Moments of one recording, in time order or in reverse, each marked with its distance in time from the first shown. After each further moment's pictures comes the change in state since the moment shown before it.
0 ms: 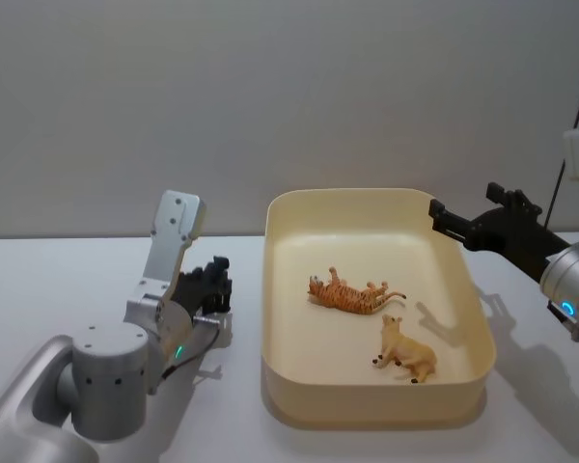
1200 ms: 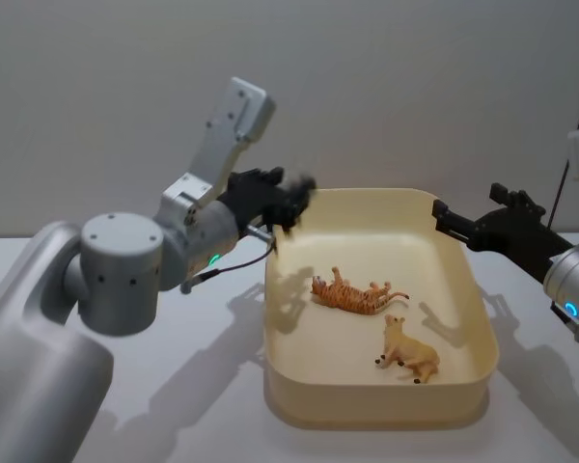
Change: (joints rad) left arm -0.172 -0.035 -0.005 -0.049 0.162 0.014 -0.393; right arm 0.000 0.000 0.000 0.000 0.000 0.000 0.000
